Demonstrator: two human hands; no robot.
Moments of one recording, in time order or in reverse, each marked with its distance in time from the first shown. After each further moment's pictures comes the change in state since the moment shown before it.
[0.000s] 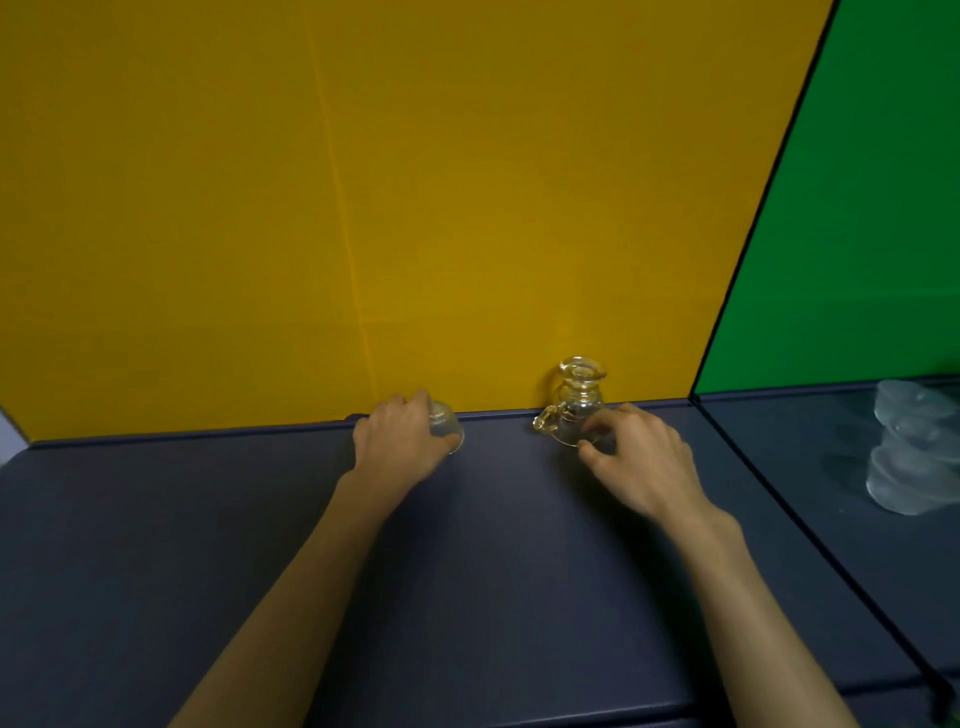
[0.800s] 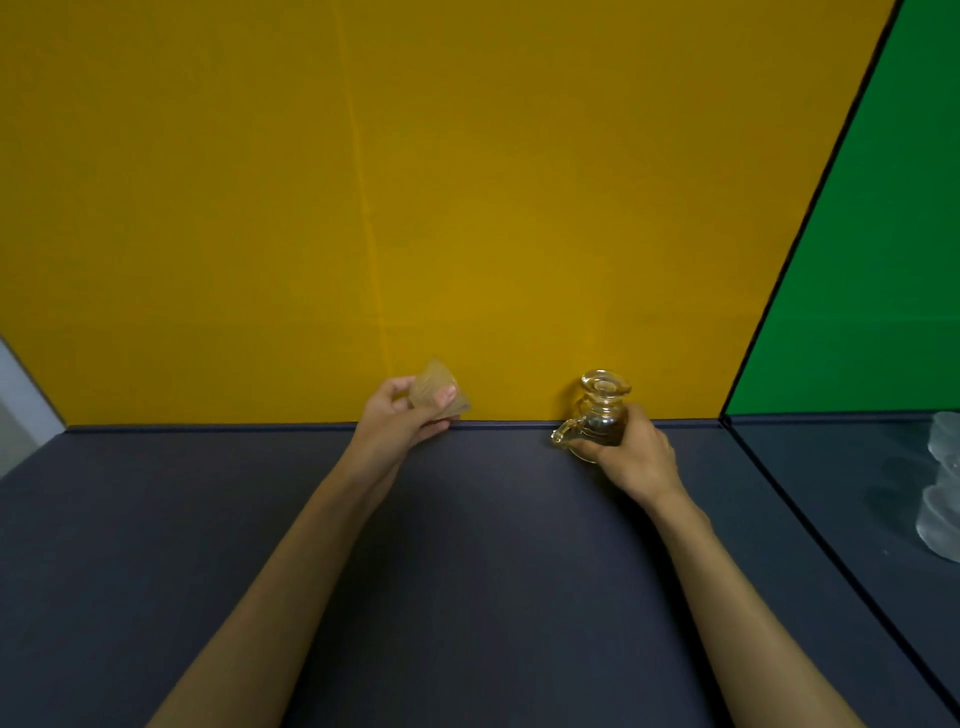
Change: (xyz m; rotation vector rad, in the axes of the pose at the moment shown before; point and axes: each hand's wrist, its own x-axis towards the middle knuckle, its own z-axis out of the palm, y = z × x) left_hand -0.003 -0.007 -0.018 -1.463 -0.050 -0.235; right_hand 0.058 0.021 0.049 0.440 -0.053 0.252
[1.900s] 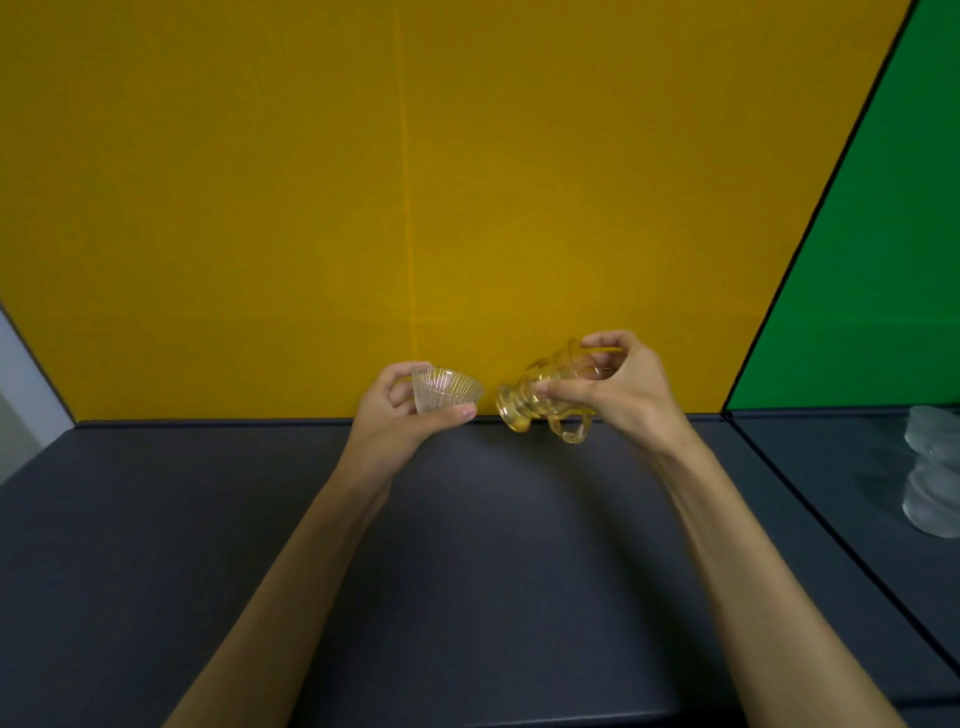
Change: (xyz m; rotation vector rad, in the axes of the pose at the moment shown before) left_hand -0.027 0.014 -0.038 0.017 -0.007 0.174; right_hand -0.049 -0.108 -0.018 0.449 0.004 -0.176
